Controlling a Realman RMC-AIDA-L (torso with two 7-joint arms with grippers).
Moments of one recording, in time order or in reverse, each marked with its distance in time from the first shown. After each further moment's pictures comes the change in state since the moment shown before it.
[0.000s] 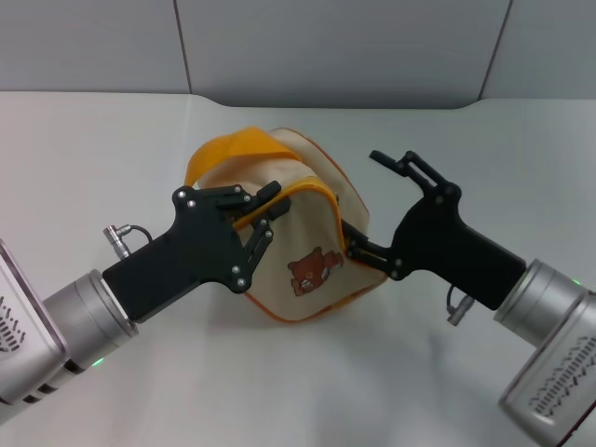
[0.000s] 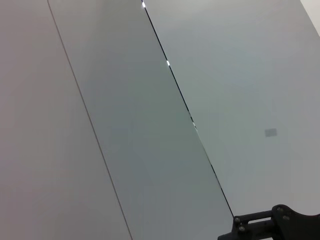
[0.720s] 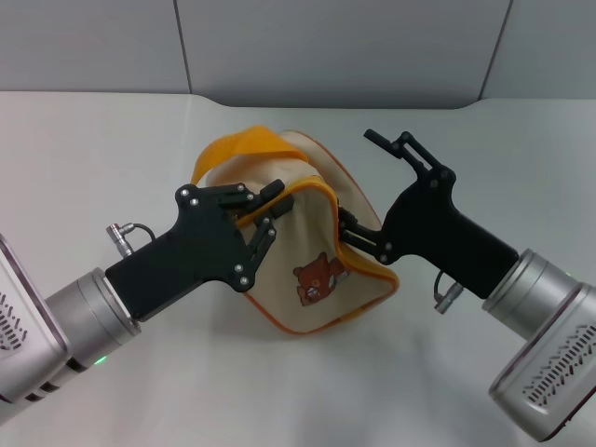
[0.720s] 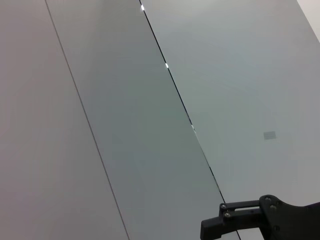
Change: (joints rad) left arm -0.006 0.000 0.000 -0.004 0.000 0.002 0.000; right arm 0.023 0.000 0.059 0.056 -0.001 -0.030 0.000
